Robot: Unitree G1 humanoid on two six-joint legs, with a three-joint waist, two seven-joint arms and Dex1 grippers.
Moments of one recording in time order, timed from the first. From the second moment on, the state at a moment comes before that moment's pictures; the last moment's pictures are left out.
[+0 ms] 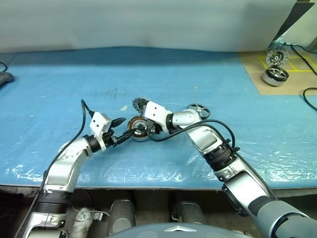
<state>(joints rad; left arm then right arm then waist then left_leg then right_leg) -0.14 0.45 0.04 -0.05 -0.37 0.22 -0.82 -0.70 -0.23 0.47 0.16 -0.11 0.39 0.85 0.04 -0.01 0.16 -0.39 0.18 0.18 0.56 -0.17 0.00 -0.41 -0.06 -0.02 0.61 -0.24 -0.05</state>
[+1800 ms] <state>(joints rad) -0.15 0.42 0.03 0.09 -0.33 0.10 -0.85 -0.87 -0.27 0.71 0.29 -0.61 0.01 0.83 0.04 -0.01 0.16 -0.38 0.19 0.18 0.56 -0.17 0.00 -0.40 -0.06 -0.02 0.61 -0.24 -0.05</state>
